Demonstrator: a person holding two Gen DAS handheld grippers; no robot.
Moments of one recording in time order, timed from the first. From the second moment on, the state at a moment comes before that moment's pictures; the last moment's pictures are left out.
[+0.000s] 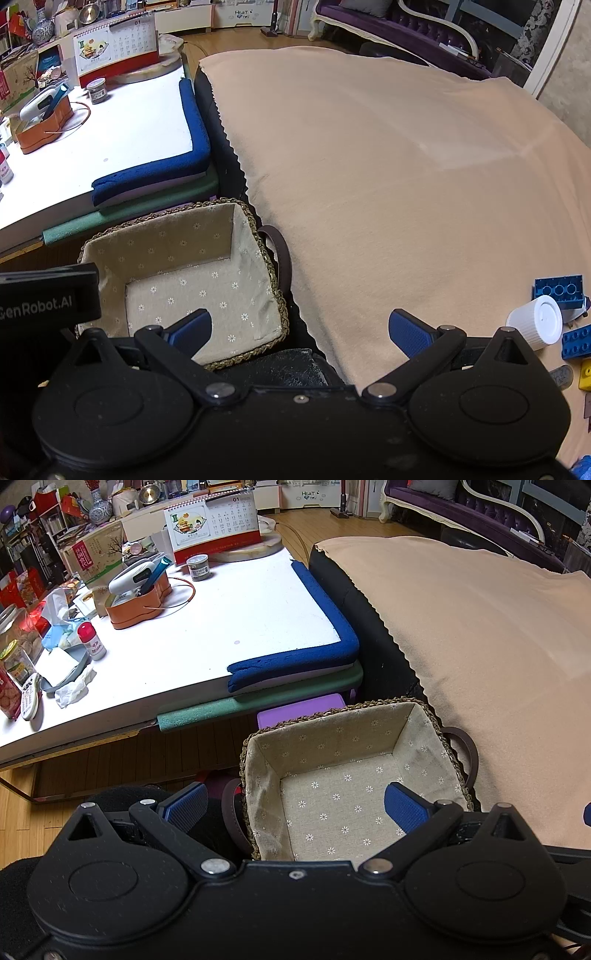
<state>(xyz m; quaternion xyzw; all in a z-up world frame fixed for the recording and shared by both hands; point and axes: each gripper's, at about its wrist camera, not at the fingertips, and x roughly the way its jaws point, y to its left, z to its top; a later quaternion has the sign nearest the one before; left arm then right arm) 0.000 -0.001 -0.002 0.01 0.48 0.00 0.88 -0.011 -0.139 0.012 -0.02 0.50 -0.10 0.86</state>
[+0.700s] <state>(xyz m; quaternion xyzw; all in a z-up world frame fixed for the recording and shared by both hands) -0.002 0.000 -0.006 0.00 0.48 0.00 0.88 -0.009 -0.131 0.010 -0.04 0.50 -0.09 0.86</state>
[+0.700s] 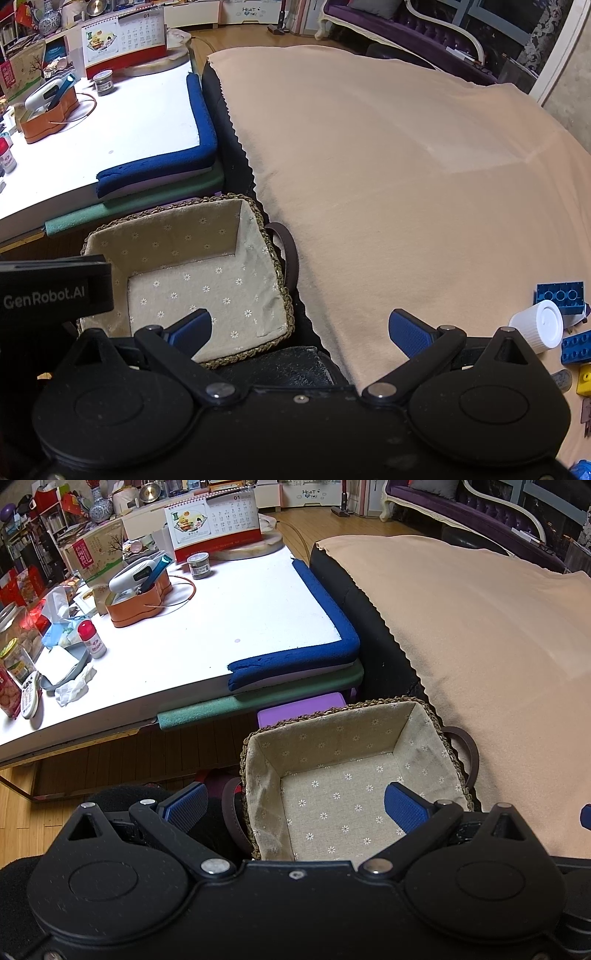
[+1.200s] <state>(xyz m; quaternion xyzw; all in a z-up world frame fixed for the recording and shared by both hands) -0.018 -0.009 0.018 -0.02 0.41 -0.08 0.91 -0.078 -0.238 0.095 0.04 0.38 -0.17 0.91</state>
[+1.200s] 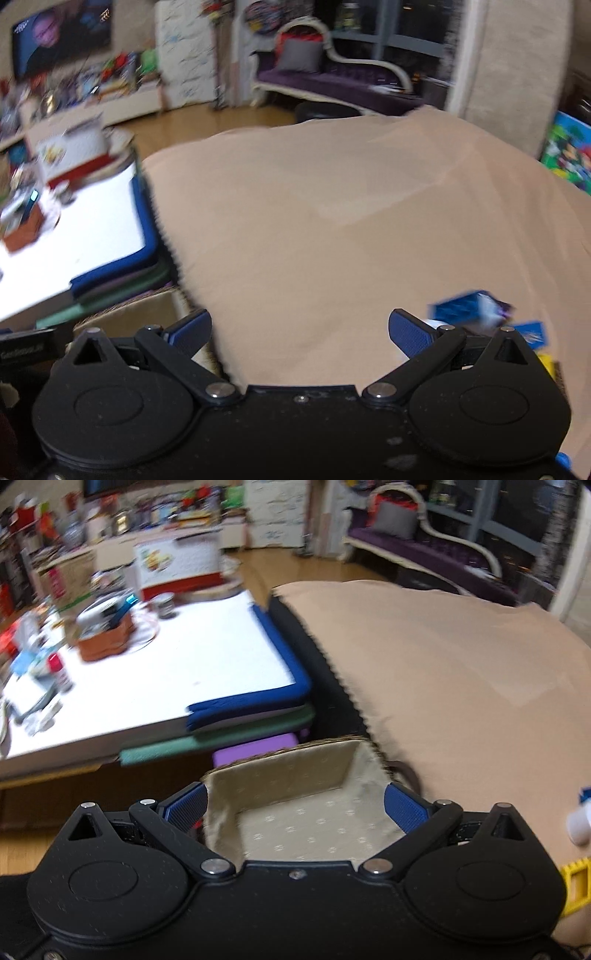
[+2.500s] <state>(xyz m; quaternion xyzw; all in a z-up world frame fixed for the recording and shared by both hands) -0.119 -0.273 0.001 0.11 0.50 -0.37 0.78 -0.297 -0.448 0.054 0.12 0.48 -0.20 0.84</state>
